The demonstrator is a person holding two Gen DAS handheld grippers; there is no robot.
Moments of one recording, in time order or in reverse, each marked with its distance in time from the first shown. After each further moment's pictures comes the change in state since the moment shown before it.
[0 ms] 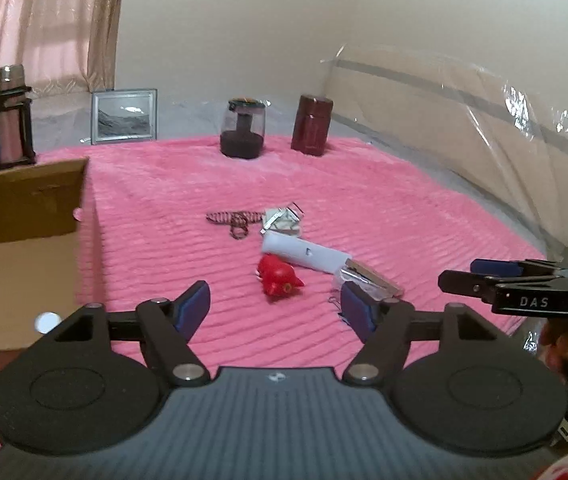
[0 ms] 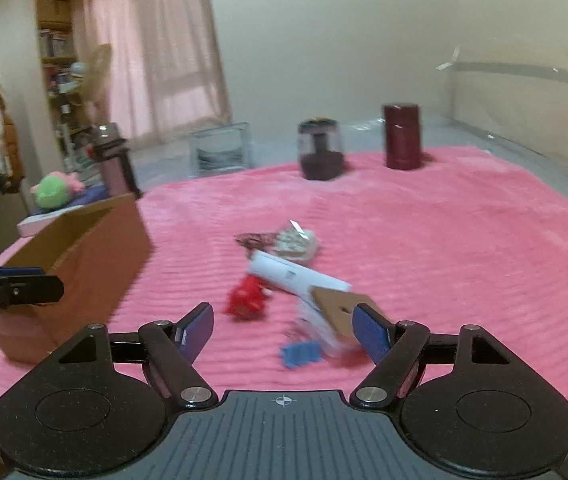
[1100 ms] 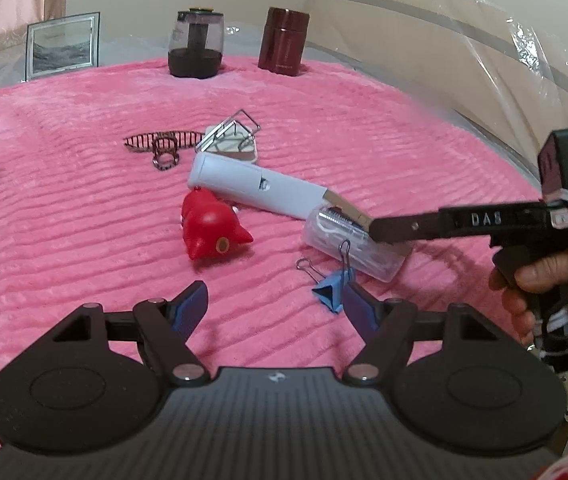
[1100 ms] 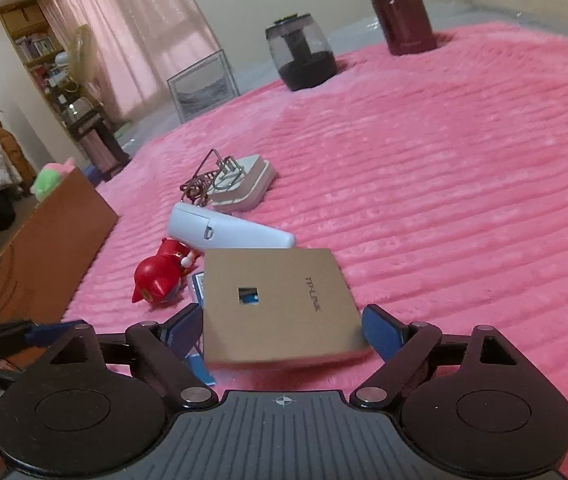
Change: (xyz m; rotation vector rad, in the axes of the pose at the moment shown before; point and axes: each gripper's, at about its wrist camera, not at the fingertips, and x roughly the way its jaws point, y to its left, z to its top) left arm 0.160 -0.035 -0.035 0.017 0.179 -0.068; right arm 0.151 -0.142 -0.005 0.194 0.236 0.230
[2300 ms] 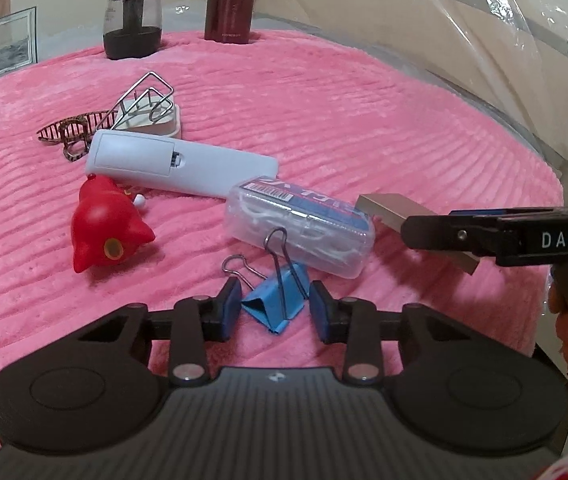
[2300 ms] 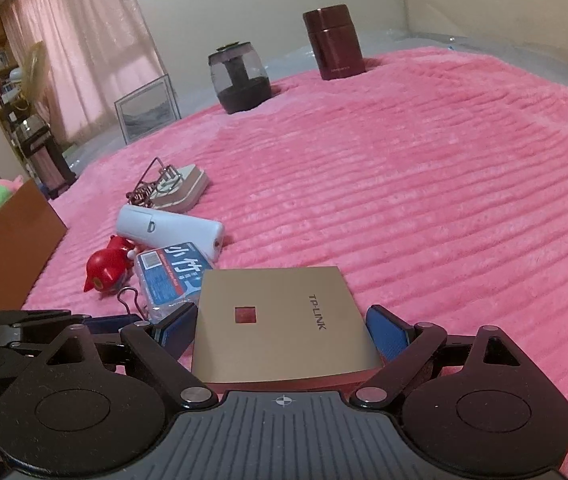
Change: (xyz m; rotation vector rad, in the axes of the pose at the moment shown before) left arm 0.067 -0.041 -0.001 0.107 0.059 -0.060; right arm -0.047 0.004 -0.038 0.012 -0.106 -0.222
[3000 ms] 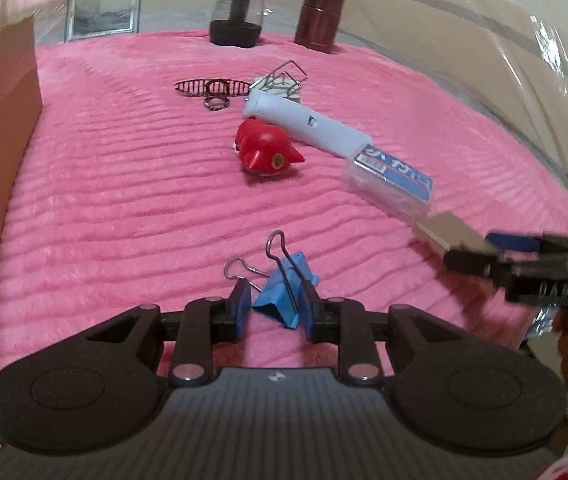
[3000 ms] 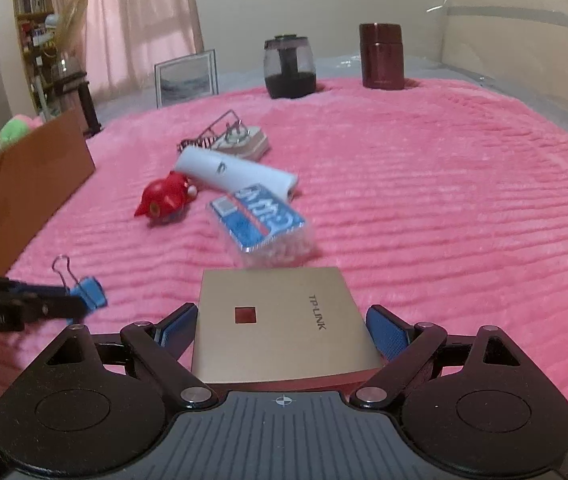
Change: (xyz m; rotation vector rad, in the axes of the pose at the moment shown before) left arm -0.094 0.055 -0.067 -0.196 -0.032 0.108; right arm -0.011 0.072 -0.058 -0.183 -0.005 -0.053
